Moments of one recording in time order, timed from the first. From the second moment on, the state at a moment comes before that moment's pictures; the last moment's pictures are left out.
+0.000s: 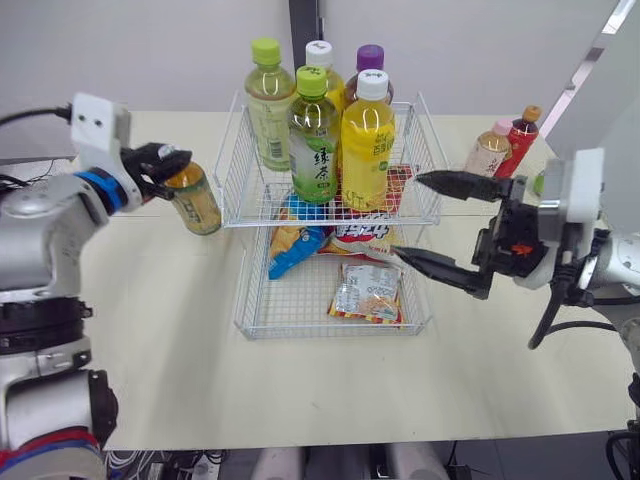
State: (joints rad) left arm -0.76 0.86 0.29 0.10 -0.43 0.77 -0.63; right arm -0.45 -0.79 -0.20 -0.71 0.87 0.62 0.66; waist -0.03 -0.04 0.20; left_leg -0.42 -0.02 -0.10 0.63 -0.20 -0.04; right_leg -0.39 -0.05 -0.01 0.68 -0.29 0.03
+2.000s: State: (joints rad) left arm -1.38 0.87 -0.05 0.36 -0.43 0.95 -1.20; right arm -0.45 -0.77 -0.17 -0.68 0.87 0.60 0.67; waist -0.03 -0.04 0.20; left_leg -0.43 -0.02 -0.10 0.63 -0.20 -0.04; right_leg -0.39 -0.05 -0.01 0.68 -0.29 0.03
